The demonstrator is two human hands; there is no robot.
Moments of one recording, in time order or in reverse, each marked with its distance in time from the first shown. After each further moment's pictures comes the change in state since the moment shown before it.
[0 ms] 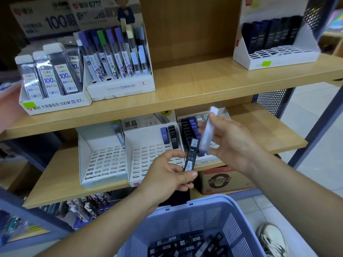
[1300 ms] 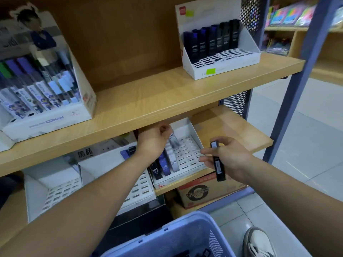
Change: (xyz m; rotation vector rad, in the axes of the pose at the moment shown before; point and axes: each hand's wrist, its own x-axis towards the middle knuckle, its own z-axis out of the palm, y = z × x) left_hand 0.171 0.050 0.060 0.730 0.270 0.403; right_hand 0.029 -0.017 -0.113 -0.170 0.309 0.154
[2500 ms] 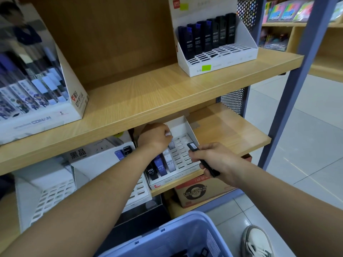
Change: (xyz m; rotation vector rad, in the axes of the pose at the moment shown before) left_hand 0.027 -0.009 0.023 0.413 -0.144 0.018; right_hand 0.003 0.007 0.010 -0.251 -0.104 0.045
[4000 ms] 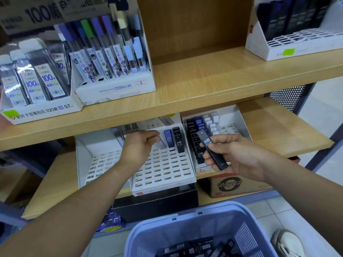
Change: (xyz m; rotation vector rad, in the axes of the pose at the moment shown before) left_hand -0.097 -0.164 -0.035 -0.367 0.255 -0.092; right_hand -0.005 -0.007 0.080 -0.026 -0.332 -0.045
